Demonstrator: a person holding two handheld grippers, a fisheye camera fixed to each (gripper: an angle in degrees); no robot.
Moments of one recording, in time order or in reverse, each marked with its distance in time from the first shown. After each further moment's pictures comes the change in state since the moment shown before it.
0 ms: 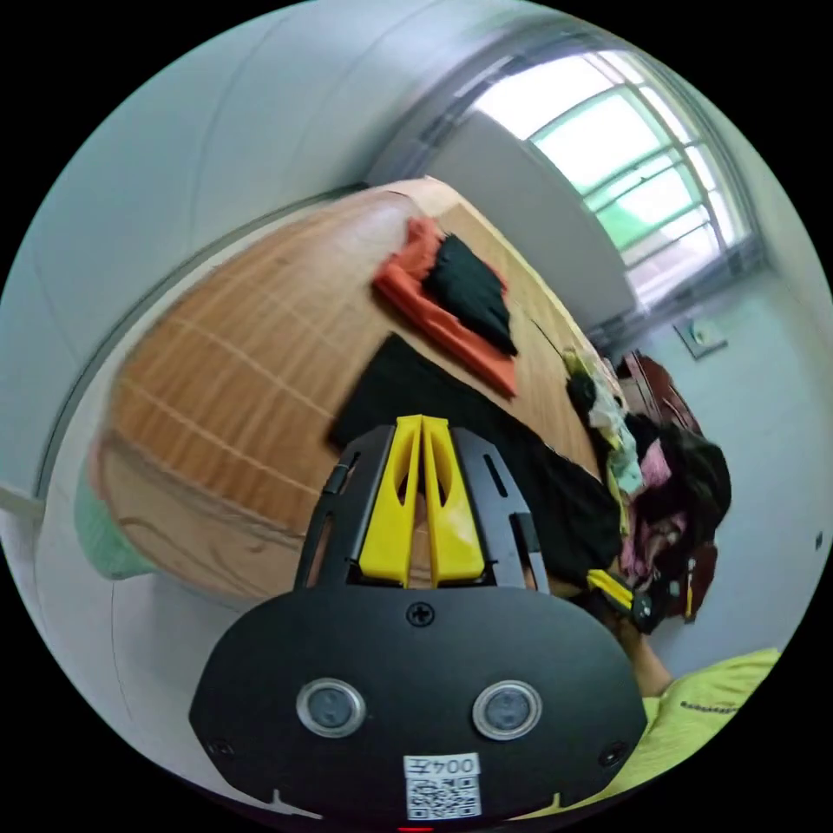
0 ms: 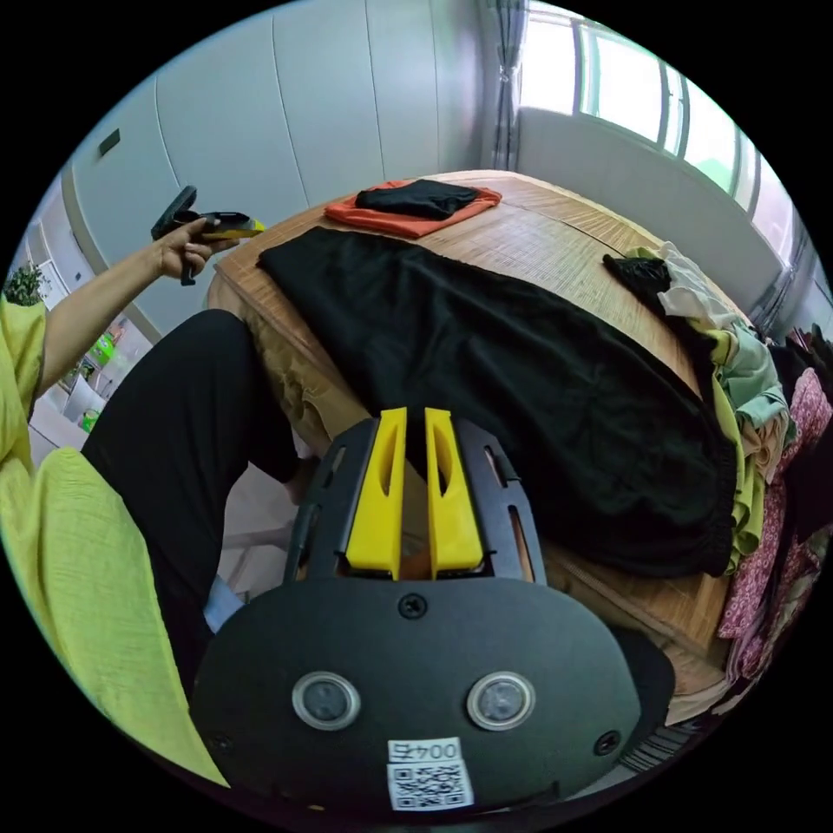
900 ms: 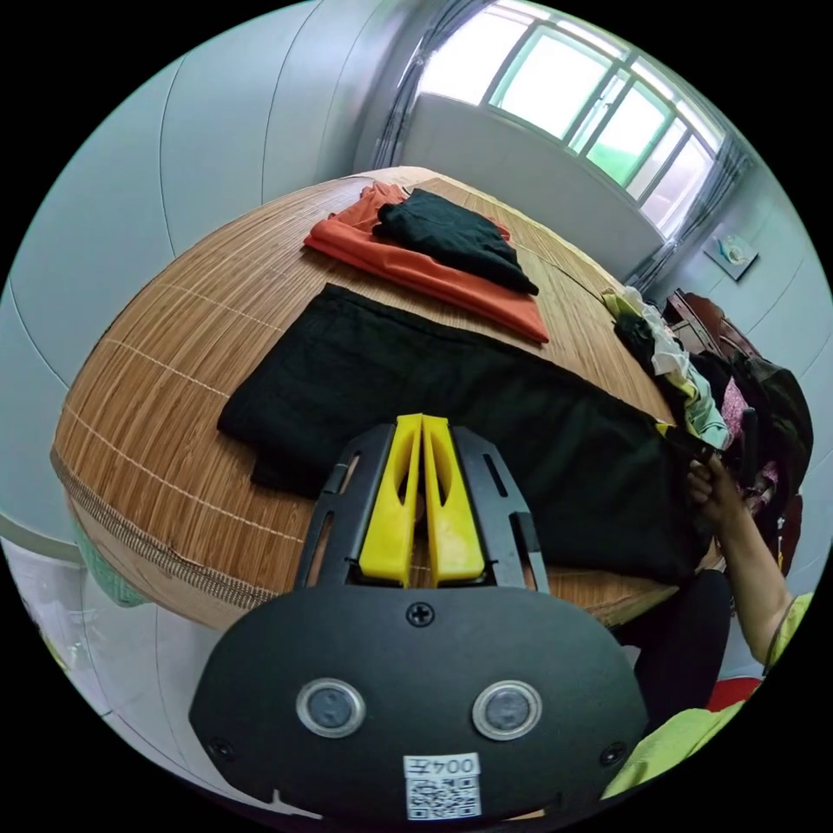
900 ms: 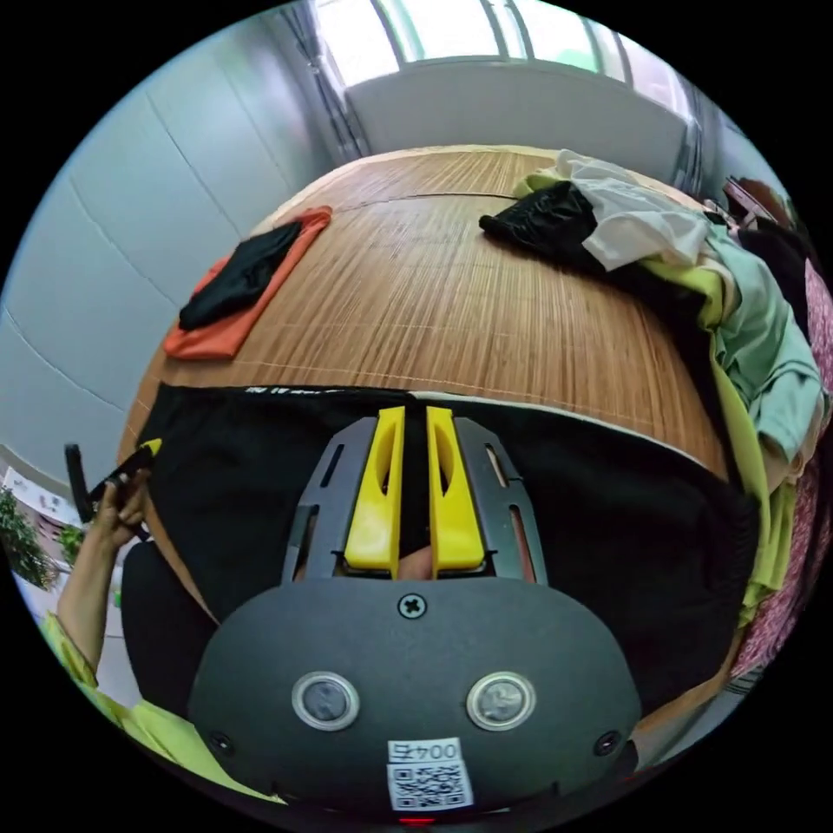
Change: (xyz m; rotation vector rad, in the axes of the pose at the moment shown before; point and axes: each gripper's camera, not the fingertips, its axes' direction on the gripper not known) left arm 0.041 0.047 0.056 0.045 -0.196 0.056; right arm 0.235 -0.128 0.001 0.025 -0.060 0.463
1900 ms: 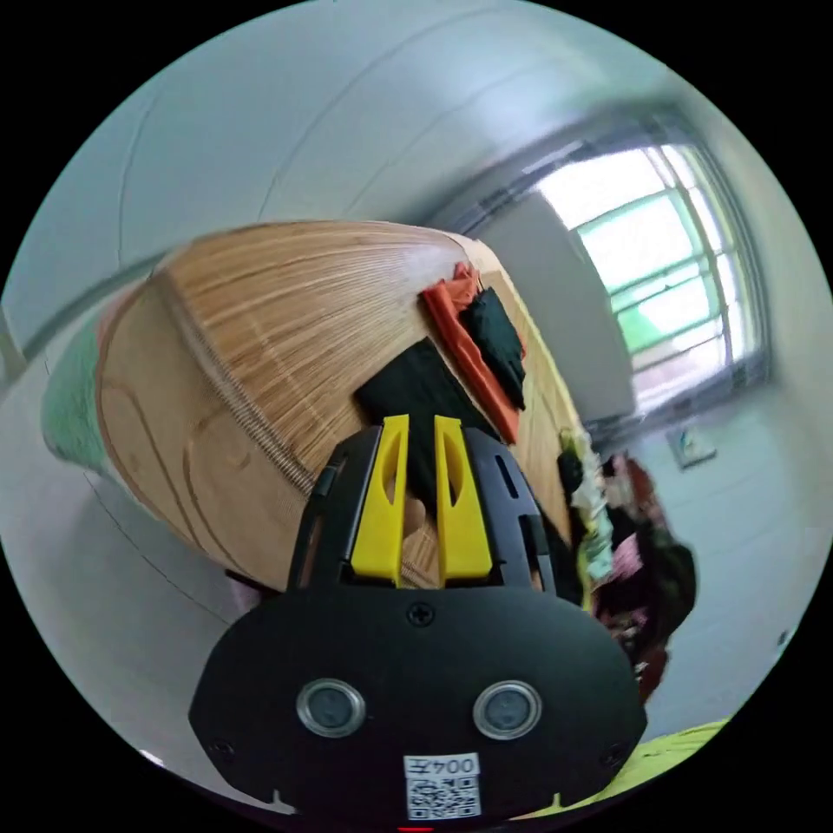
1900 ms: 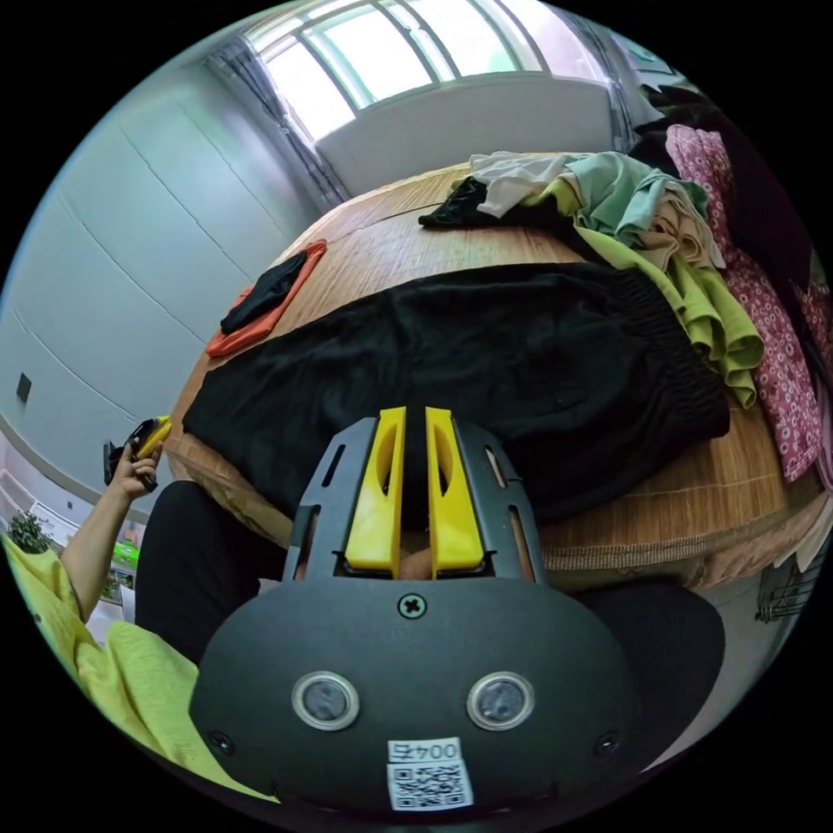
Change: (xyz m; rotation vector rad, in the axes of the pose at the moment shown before) left arm -0.174 0.073 -0.102 0.199 0.349 -0.592; right arm 0.086 0.159 -0.140 0.110 -0.047 0.123
